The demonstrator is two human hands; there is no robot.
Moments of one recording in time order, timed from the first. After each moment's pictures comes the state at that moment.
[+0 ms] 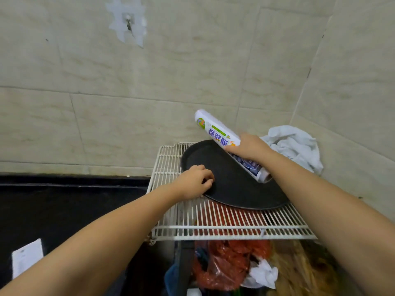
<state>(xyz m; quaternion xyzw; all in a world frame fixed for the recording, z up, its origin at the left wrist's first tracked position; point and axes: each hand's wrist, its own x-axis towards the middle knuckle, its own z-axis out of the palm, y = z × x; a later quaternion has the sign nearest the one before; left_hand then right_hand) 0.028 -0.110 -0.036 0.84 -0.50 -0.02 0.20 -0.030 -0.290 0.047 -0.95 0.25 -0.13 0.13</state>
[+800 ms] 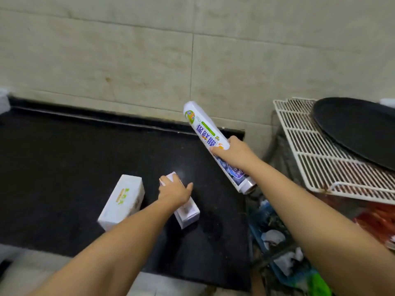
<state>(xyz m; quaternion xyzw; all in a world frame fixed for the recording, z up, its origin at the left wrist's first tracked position) 0.105 0.243 -0.218 0.96 0.03 -0.17 0.23 0.083 0.072 -0.091 -0.93 0.19 0.00 0.31</state>
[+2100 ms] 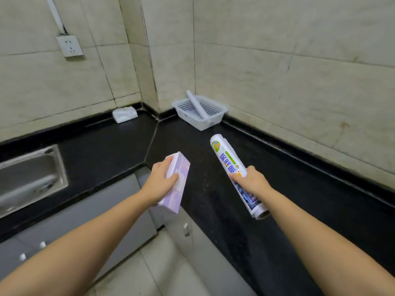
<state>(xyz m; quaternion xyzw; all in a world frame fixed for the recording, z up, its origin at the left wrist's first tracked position) 0.155 0.874 -0.119 0.90 0.11 0.12 0.41 0.279 0.625 -0.135 -0.93 -0.05 0.14 0.33</state>
